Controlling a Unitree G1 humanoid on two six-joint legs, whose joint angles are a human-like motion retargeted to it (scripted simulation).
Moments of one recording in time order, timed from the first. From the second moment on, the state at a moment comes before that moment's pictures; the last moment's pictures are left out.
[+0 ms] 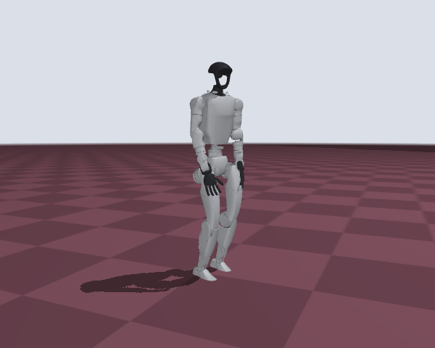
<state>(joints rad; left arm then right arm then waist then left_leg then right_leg) -0.09 0.07 -0.51 1.46 -0.03 -0.06 0.07 -0.19 -0.16 0.70 1.25 0.00 -0.08 -0.02 -0.08 -0.02 0.11 -0.04 -0.09 0.04 0.26 -0.12 0.02 -0.20 -0.01 -0.02 0.51 -0.25 0.03</state>
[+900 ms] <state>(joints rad) -0.04 0.10 -0.41 1.33 -0.06 -0.07 0.11 -0.25 -0.18 0.60 1.23 0.09 -0.08 -0.04 -0.23 0.02 0.15 0.01 -0.07 0.26 0.22 -0.19 0.04 -0.24 0.02 0.12 0.50 -0.30 0.09</state>
